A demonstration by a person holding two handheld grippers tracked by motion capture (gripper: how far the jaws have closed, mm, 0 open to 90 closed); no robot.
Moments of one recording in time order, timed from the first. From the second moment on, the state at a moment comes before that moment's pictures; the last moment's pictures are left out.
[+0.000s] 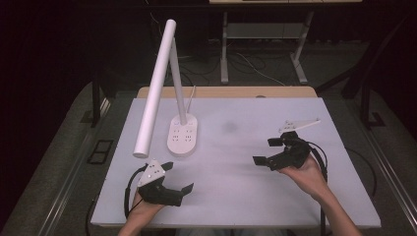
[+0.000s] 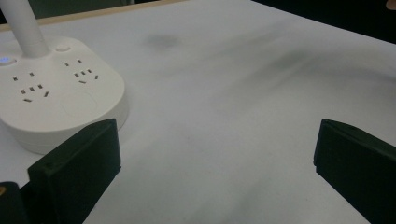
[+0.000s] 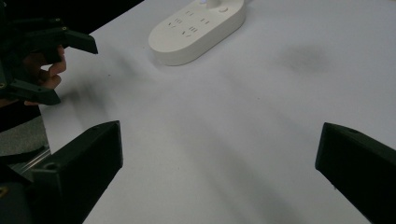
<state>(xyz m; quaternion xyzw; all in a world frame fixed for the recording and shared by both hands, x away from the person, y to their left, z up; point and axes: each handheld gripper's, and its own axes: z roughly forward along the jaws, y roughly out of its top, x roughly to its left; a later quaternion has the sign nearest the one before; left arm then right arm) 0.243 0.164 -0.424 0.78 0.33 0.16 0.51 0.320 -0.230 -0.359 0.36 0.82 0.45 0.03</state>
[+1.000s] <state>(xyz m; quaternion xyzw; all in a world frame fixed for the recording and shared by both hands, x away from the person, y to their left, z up) 0.244 0.162 -0.423 0.78 0.32 0.15 0.52 0.366 -0.178 -0.348 0.35 0.83 0.44 0.01</state>
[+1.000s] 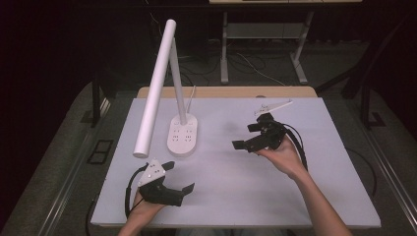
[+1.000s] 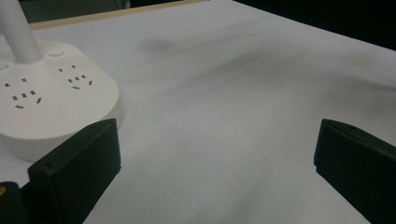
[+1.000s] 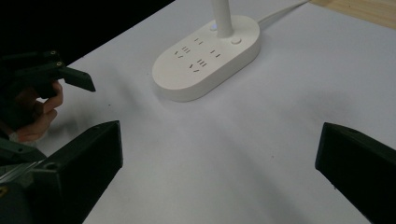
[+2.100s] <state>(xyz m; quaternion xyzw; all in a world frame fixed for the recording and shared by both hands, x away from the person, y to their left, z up) 0.244 0.164 -0.423 0.78 0.32 0.15 0.52 0.416 -0.138 -0.350 0.36 0.81 0.46 0.00</state>
